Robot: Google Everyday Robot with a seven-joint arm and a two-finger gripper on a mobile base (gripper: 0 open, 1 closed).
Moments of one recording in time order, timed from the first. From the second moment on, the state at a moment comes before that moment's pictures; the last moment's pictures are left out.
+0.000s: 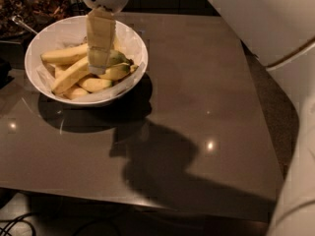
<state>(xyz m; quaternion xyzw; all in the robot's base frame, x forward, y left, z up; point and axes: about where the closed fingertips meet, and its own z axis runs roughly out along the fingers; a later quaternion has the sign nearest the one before) 0.537 0.098 1.014 -0.71 0.68 0.02 0.16</state>
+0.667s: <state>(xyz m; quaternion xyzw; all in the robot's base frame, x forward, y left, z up) 0.557 0.121 0.997 -0.71 0.68 0.03 0.15</state>
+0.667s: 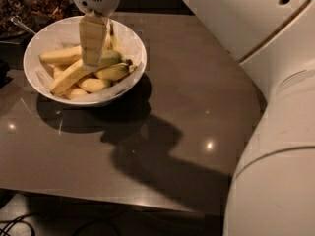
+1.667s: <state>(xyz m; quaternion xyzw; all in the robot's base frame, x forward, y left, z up) 0.585 0.140 0.968 -0.69 0.71 0.05 0.12</state>
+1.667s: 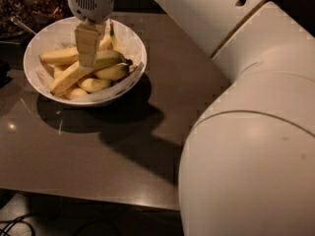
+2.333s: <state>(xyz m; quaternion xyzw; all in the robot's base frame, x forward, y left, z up) 0.586 0.128 0.937 -0.67 0.73 0.08 0.09</state>
